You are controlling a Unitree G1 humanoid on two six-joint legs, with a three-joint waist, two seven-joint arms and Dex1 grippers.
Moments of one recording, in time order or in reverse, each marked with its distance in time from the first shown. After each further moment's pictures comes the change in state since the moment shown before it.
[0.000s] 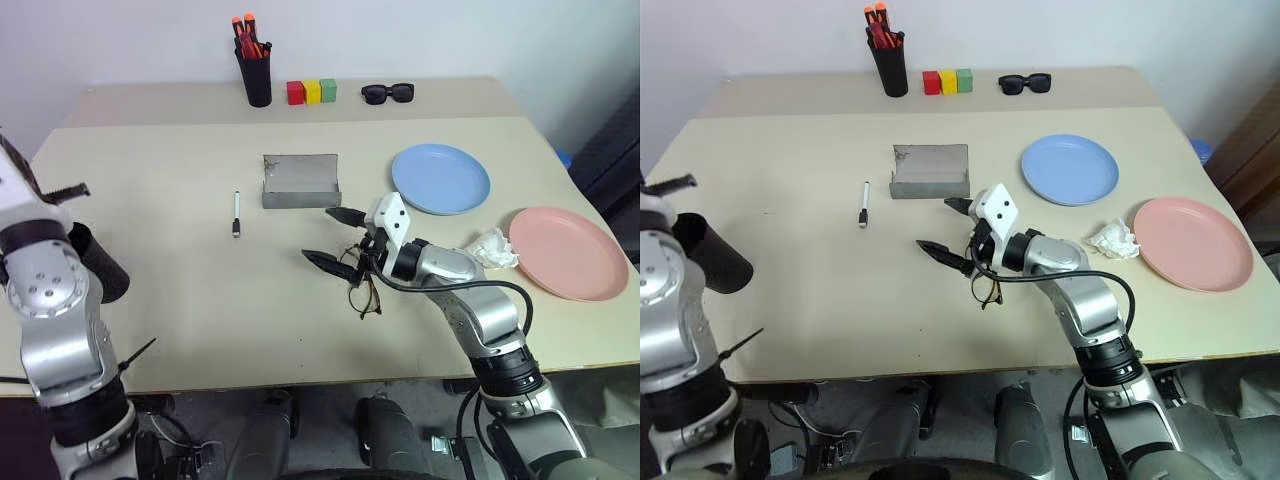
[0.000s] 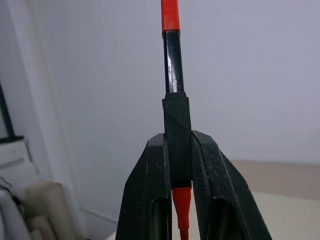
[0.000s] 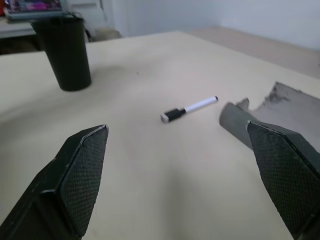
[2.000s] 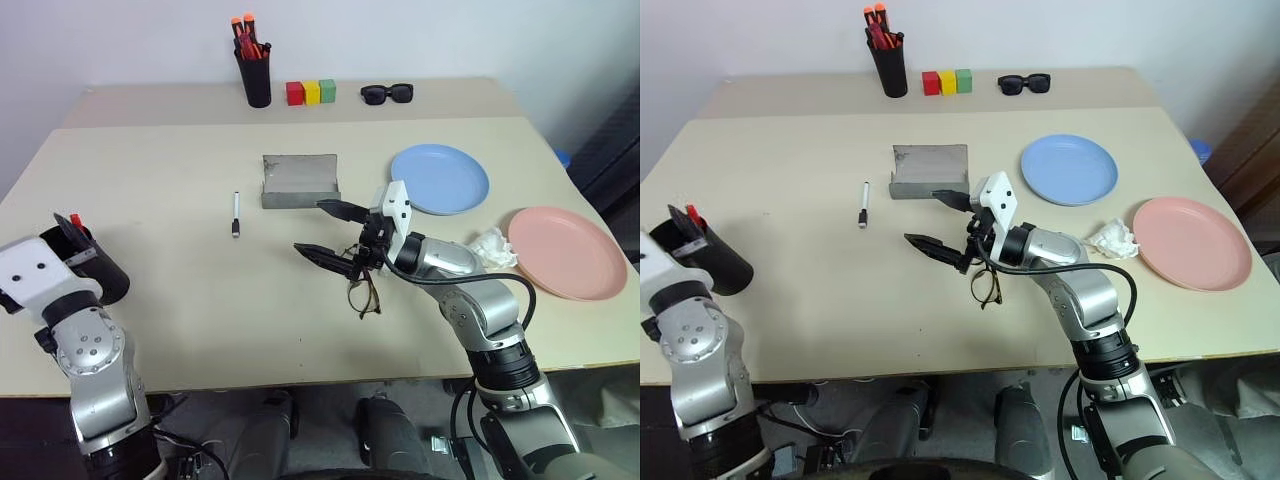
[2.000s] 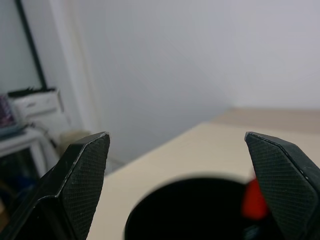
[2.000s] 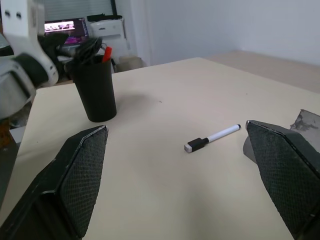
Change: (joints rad) left arm 0.118 -0.176 -0.003 0.127 0.044 -0.212 0.064; right arm -0.019 0.019 -0.027 -0.018 0.102 0.026 0.038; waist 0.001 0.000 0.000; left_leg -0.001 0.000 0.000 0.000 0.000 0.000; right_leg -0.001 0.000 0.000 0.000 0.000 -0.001
